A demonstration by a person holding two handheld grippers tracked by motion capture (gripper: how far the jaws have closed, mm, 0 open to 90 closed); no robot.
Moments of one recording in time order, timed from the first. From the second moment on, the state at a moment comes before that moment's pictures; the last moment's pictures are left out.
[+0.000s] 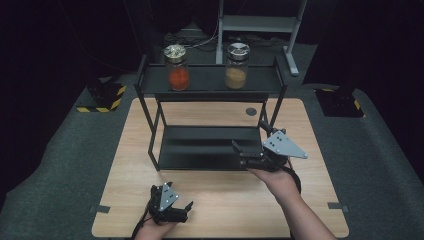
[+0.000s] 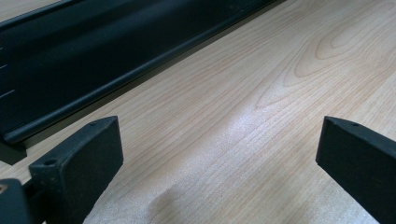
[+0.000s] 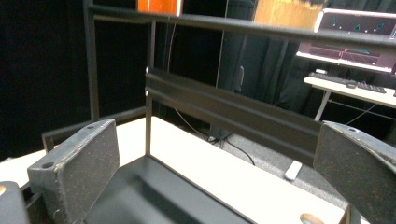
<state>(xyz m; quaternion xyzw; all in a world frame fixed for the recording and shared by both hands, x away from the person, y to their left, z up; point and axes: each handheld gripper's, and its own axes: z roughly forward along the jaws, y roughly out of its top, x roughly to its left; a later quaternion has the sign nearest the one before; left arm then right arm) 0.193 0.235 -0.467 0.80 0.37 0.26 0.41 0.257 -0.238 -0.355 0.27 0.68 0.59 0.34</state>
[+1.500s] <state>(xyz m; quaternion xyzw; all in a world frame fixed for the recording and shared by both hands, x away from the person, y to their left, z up) 0.191 0.233 -0.467 0.79 0.37 0.26 0.41 0.221 -0.274 -0.474 0.34 0.78 0.43 0.31</state>
